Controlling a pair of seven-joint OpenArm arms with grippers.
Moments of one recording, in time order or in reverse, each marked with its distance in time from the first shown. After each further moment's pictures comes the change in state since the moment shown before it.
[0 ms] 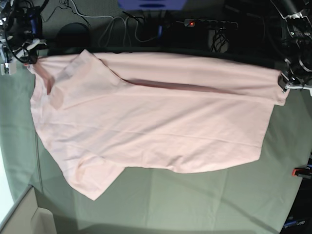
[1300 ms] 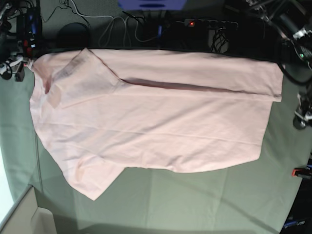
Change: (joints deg) left arm -12.6 2.9 -8.1 8.2 1.6 0.9 3.1; right arm 7.8 2.6 6.2 -0.6 -0.9 -0.5 -0.7
